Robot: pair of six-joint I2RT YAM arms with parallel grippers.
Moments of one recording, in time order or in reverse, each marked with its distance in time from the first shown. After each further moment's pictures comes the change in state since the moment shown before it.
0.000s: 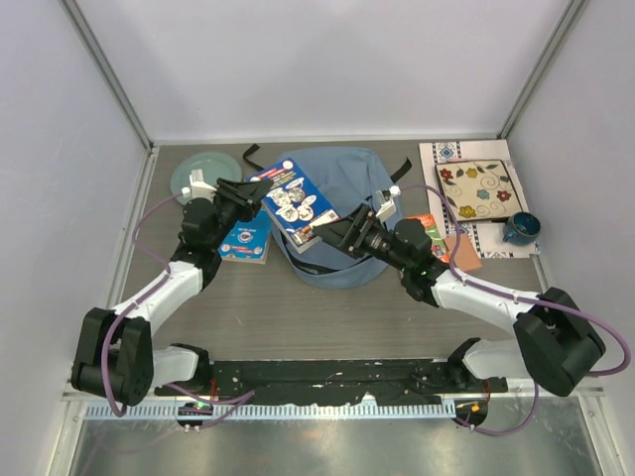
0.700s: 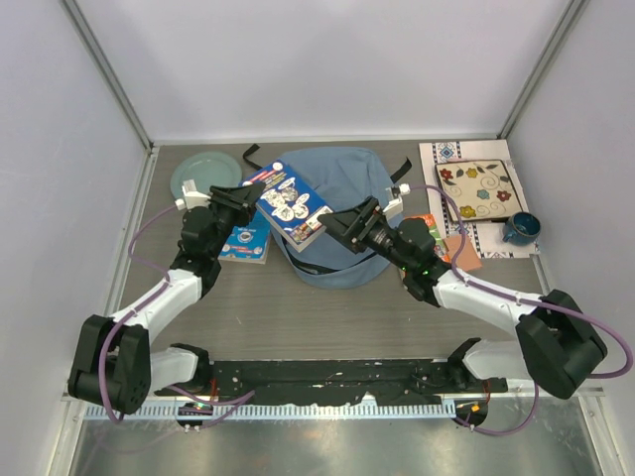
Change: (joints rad) left arm -0.030 -0.045 -0.074 0.026 -0.137 -0.050; right arm 0.001 0.002 0.002 0.091 0.076 0.119
